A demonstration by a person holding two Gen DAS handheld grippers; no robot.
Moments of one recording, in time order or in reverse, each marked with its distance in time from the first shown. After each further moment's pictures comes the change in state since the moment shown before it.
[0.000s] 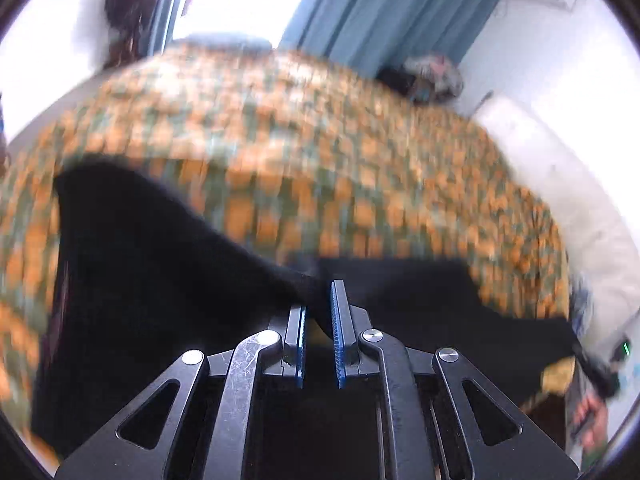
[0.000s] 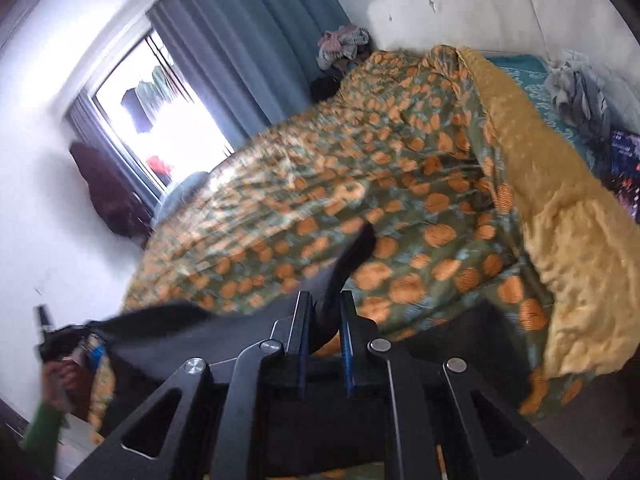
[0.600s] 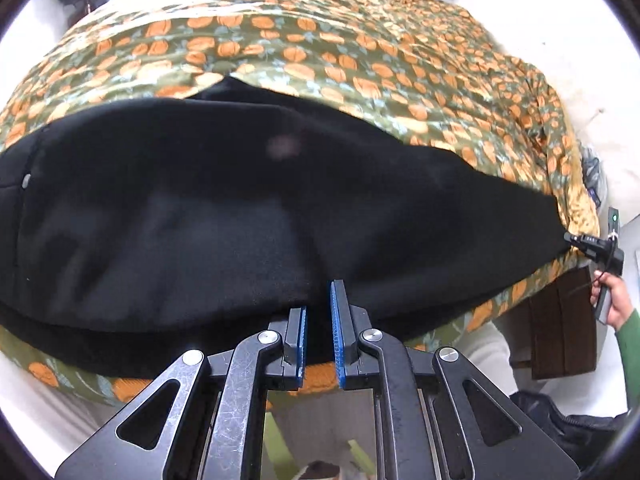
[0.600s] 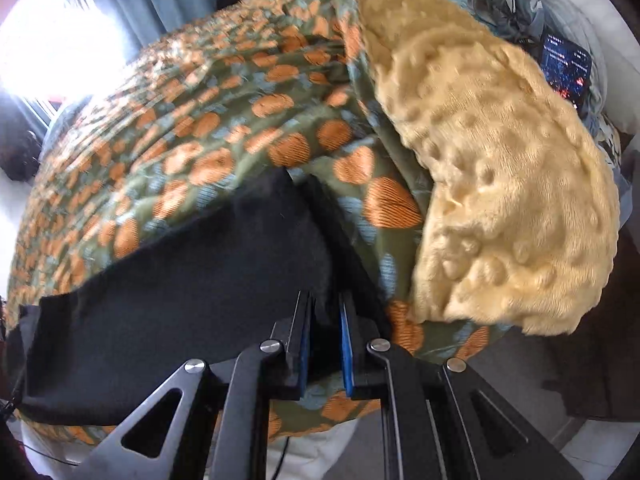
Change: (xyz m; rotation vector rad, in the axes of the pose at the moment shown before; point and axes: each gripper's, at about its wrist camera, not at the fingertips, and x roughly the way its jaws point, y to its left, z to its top) left arm 0.034 -0.039 -0.136 0.168 0.284 0.030; right arm 0.065 -0.112 -0.040 0.019 0.281 -0.352
